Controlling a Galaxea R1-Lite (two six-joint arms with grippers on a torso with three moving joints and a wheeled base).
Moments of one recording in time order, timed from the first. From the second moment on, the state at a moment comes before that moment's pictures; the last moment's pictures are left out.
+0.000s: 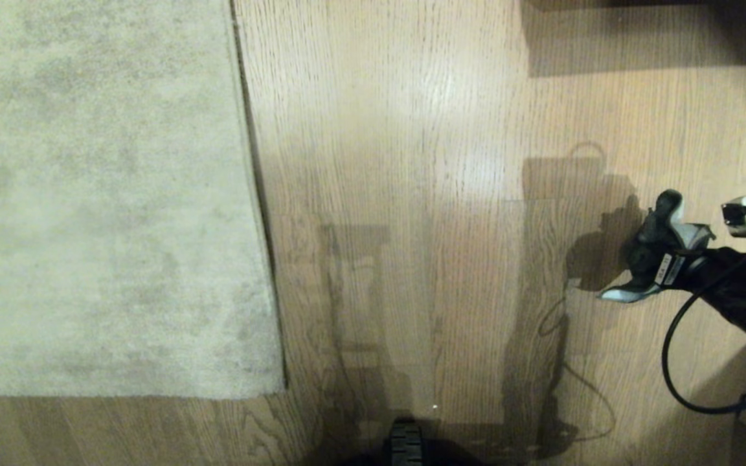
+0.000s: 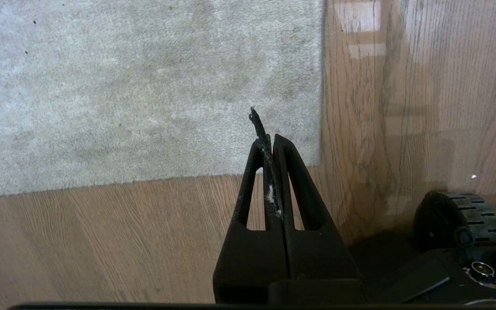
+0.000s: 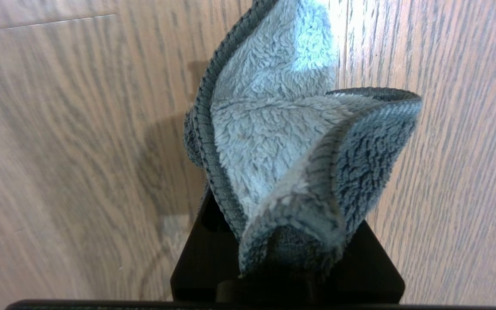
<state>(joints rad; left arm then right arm) -0.01 0.00 0.00 0.00 -0.02 0.03 -0.13 1.75 -0.44 -1.26 0.07 0.03</state>
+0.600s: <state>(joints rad) -0.01 0.00 0.00 0.00 -0.02 0.03 -0.13 1.80 -0.48 -1.25 0.07 0.04</state>
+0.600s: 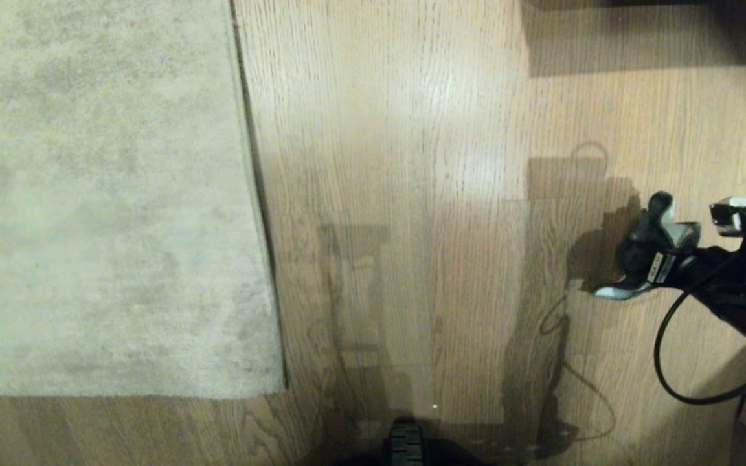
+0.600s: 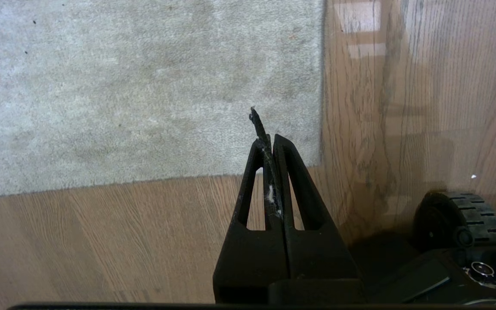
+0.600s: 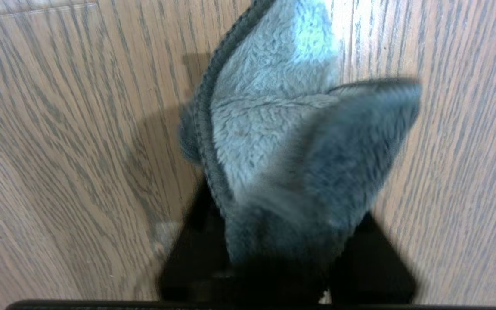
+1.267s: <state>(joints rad) -0.01 0.00 0.00 0.00 -0.02 0.03 -0.13 1.80 -0.44 -1.27 0.07 0.05</state>
